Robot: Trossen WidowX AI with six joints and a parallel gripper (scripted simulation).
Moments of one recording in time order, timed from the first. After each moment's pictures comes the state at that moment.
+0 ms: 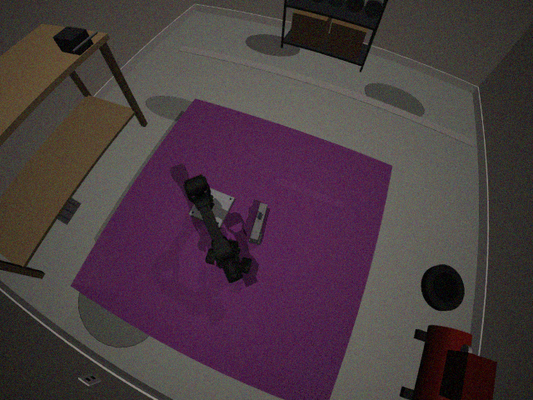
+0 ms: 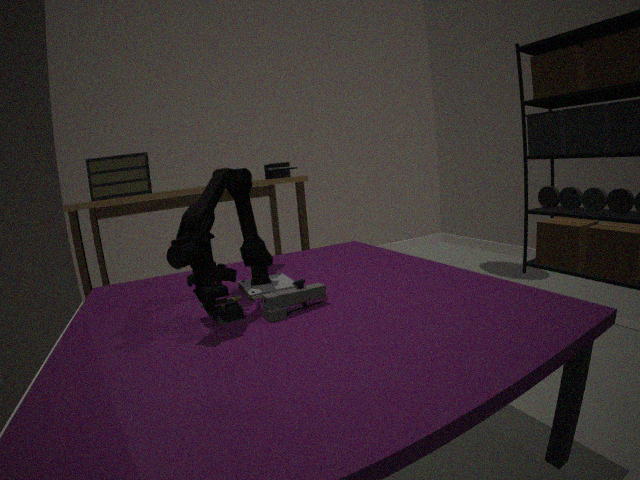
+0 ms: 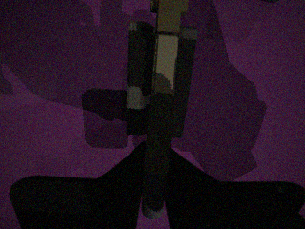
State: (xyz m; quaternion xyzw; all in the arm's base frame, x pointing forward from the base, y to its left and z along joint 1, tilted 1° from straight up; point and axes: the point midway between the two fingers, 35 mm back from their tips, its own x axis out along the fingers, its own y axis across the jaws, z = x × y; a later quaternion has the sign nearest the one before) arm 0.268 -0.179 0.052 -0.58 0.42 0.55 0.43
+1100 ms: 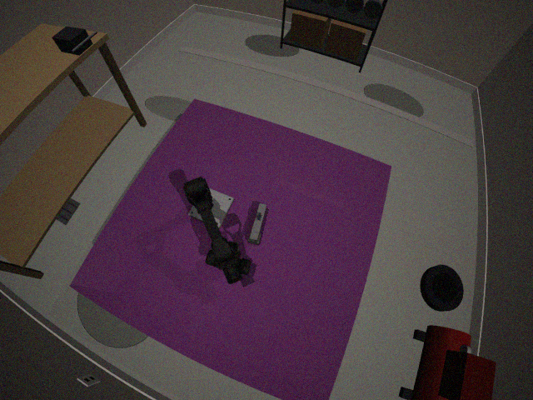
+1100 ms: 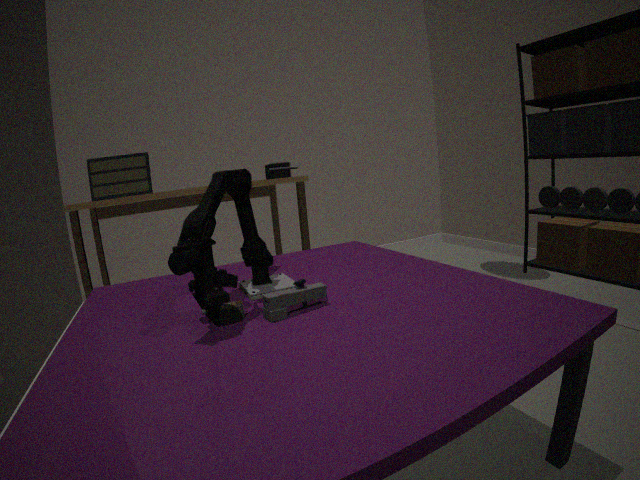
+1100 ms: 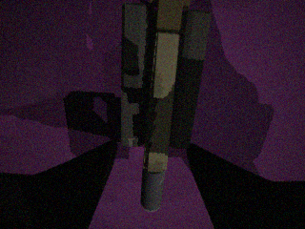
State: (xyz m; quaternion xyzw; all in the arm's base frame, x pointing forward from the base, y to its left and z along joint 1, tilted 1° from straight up) arm 0.269 -0.179 0.036 -0.58 0.42 0.55 0.43
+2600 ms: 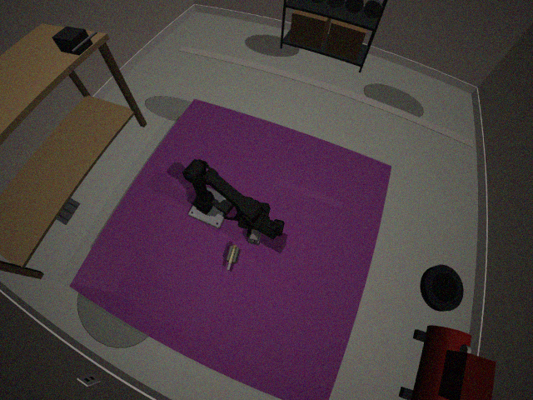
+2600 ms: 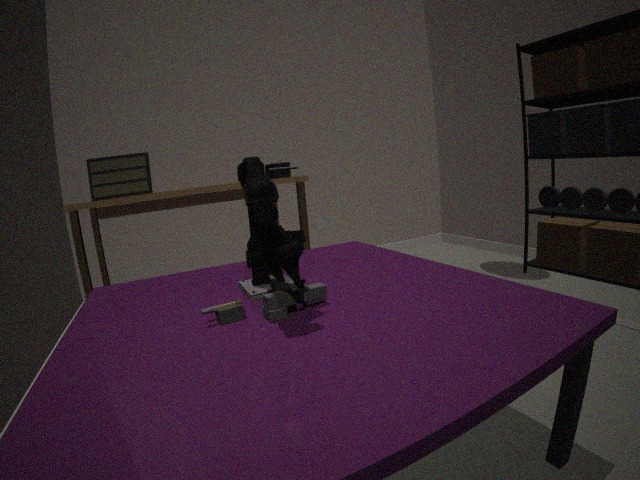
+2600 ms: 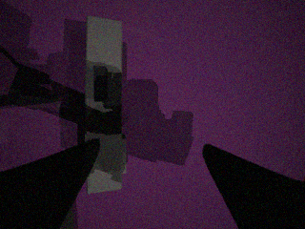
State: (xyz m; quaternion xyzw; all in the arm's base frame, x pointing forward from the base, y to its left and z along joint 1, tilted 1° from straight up) arm 0.318 0.028 0.125 -0.55 0.30 0.56 0.54
